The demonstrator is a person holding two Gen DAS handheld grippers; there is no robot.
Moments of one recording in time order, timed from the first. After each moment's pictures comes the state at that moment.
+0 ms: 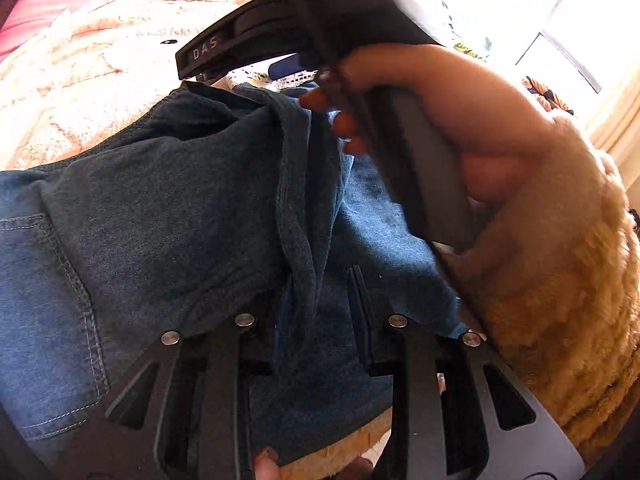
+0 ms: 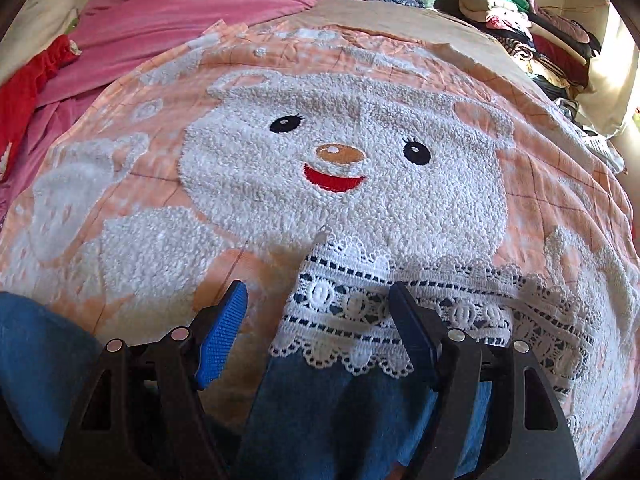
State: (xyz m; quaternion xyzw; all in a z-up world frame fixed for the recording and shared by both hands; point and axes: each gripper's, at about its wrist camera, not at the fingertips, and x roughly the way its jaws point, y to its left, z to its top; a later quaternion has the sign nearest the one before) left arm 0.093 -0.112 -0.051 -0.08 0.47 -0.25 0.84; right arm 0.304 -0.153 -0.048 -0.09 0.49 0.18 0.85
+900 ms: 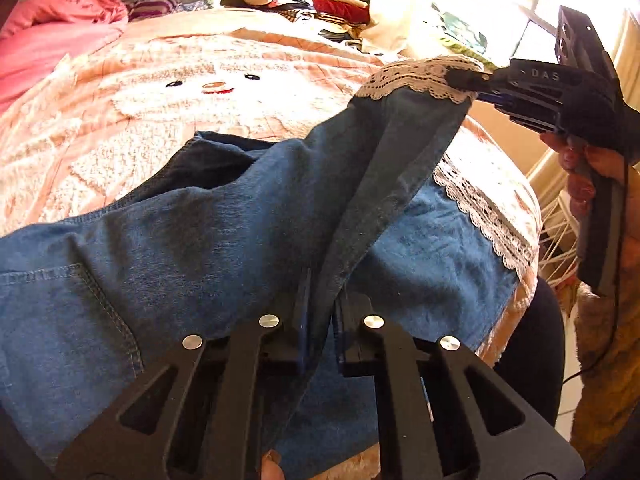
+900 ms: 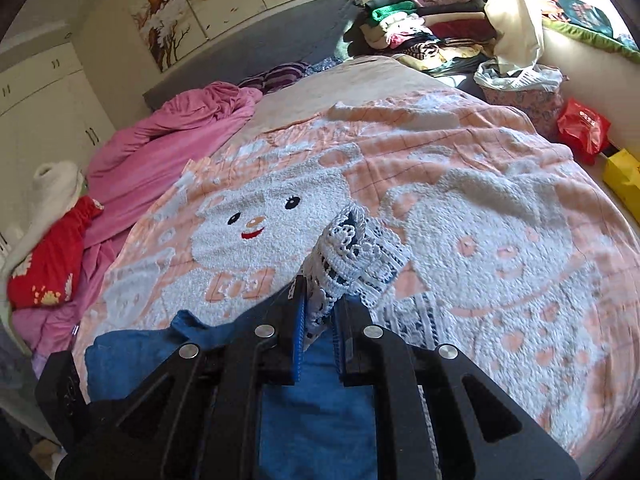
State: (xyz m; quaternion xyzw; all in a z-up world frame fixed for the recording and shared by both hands) left arm 0.092 -0.100 -0.035 -0.01 0.43 -0.23 0.87; right arm 0.175 -0.351 0.038 0.14 0.37 0.14 0.91
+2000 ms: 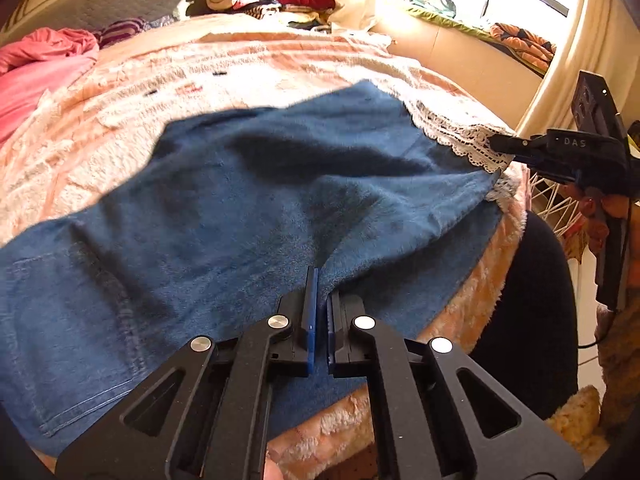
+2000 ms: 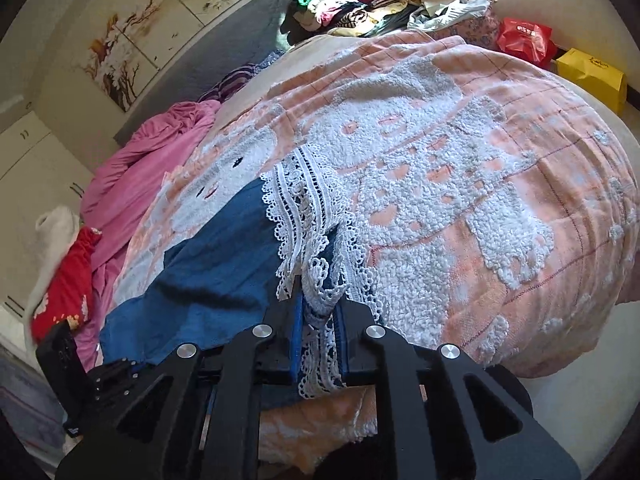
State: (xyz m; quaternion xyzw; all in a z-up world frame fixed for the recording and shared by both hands) left arm 0.049 -0.110 -0.035 0.06 0.42 -0.26 0.87; right arm 0.066 -0.427 -0.020 0.26 0.40 0.10 0.87
